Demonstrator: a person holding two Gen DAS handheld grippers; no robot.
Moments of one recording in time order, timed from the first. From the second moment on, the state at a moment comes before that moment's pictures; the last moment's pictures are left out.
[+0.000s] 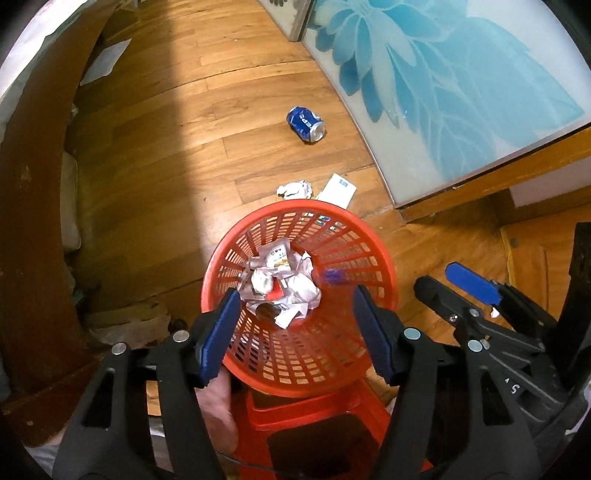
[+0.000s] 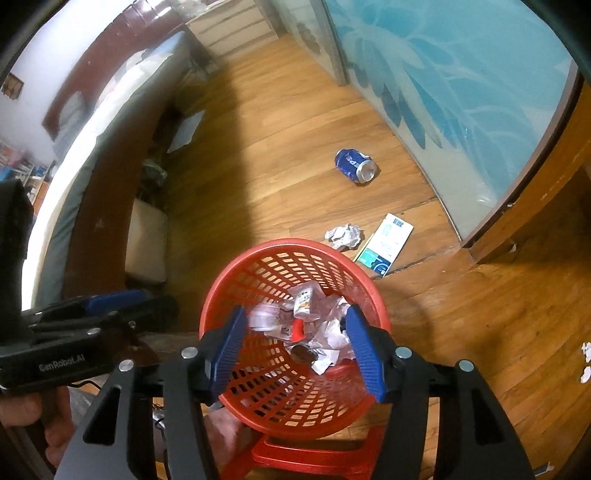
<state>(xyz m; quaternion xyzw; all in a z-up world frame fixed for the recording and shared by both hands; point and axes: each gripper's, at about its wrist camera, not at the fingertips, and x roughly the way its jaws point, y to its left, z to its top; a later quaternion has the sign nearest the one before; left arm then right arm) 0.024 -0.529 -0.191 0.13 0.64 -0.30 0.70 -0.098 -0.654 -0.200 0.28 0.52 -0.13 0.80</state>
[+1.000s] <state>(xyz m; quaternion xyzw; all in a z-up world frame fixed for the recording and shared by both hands) 0.109 -0.232 0.038 0.01 0.35 -0.19 0.92 0.086 -0.478 -0.018 0.16 0.40 -0.03 0.90</state>
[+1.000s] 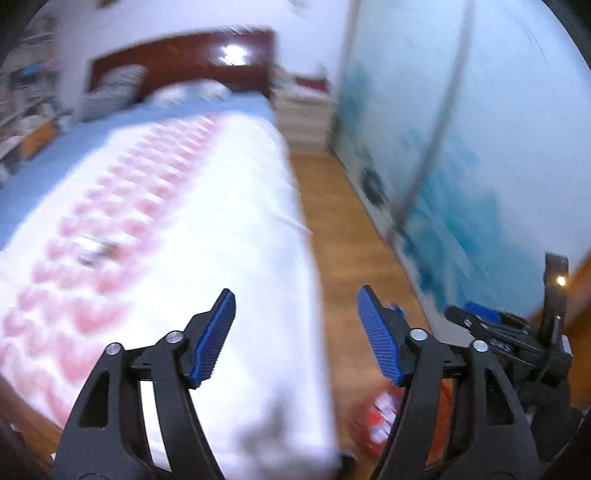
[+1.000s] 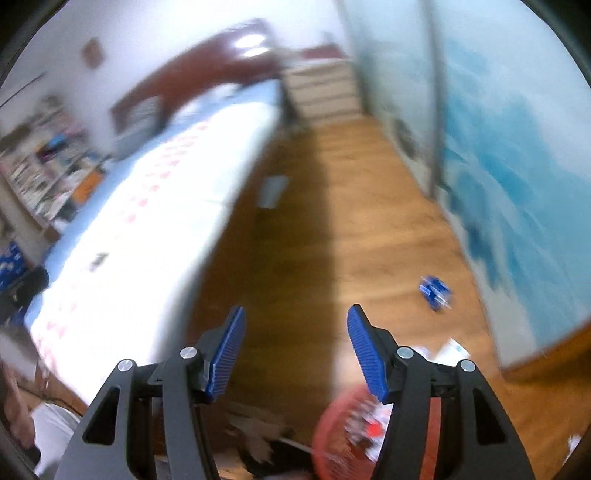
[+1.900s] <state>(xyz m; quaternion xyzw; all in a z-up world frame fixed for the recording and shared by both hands) 0.351 0.014 -0.092 -0.16 0.43 -0.05 0.89 0.271 -0.157 -0.086 0.05 0.43 0.11 0.90</state>
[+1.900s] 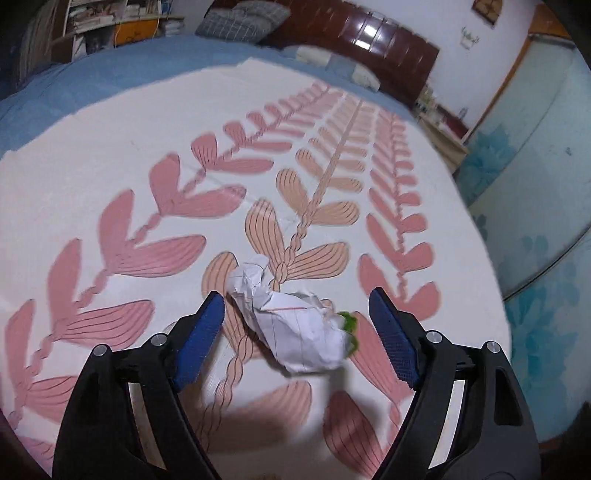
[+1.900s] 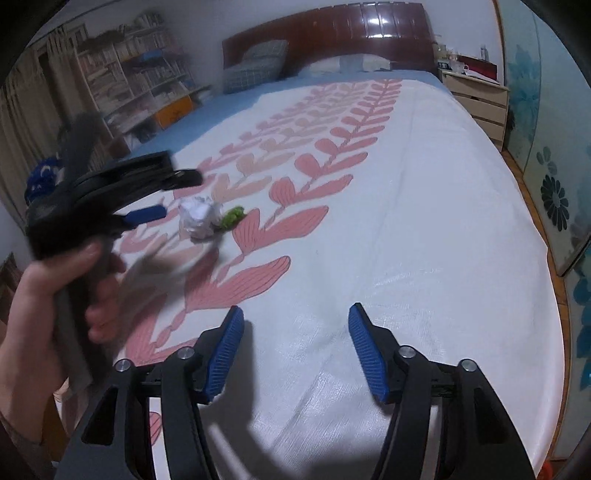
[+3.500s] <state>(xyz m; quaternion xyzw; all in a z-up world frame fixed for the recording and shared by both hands) 0.225 0.070 -0.039 -0.18 0.38 -0.01 0.91 0.347 -0.112 -0.054 -0.02 0.44 0.16 0.88</state>
